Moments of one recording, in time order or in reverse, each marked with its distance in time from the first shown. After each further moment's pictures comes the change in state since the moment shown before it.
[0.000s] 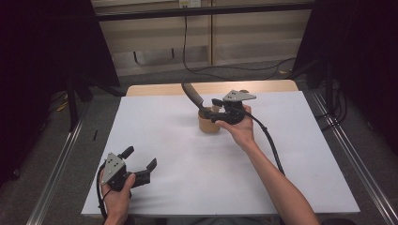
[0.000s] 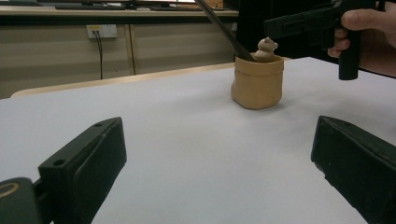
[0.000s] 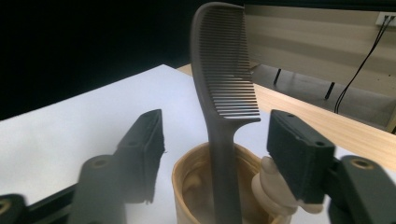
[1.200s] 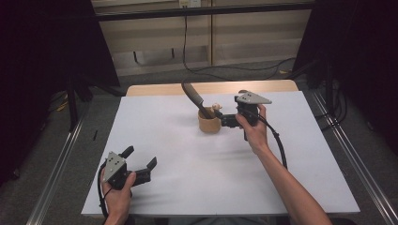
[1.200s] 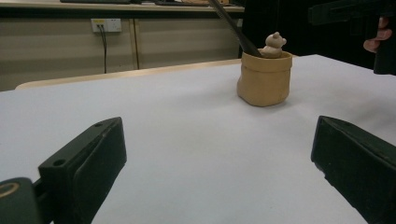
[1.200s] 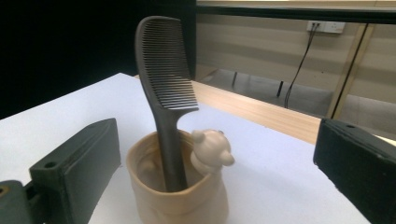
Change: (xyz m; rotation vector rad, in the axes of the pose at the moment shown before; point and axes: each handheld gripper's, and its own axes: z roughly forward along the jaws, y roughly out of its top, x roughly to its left) left arm 0.002 -0.001 0.003 0.011 0.019 -0.013; right arm -0.007 -0.004 -0.038 -0.034 -0.192 0.025
